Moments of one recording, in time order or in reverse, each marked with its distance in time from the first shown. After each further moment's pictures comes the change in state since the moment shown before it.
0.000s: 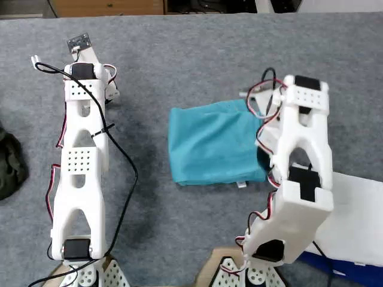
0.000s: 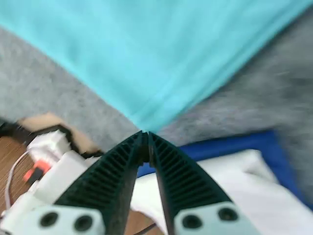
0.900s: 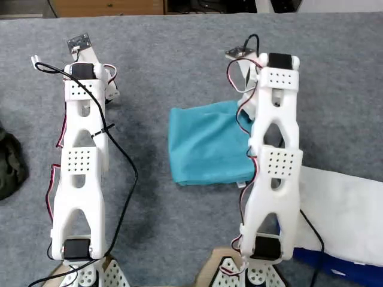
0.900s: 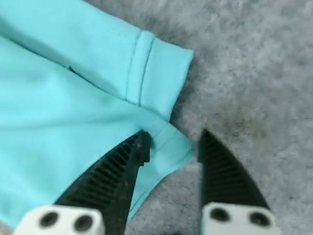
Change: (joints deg) left arm 0.0 0.0 0.0 0.0 0.0; right arm -7.2 41.4 -57.1 0.1 -6.8
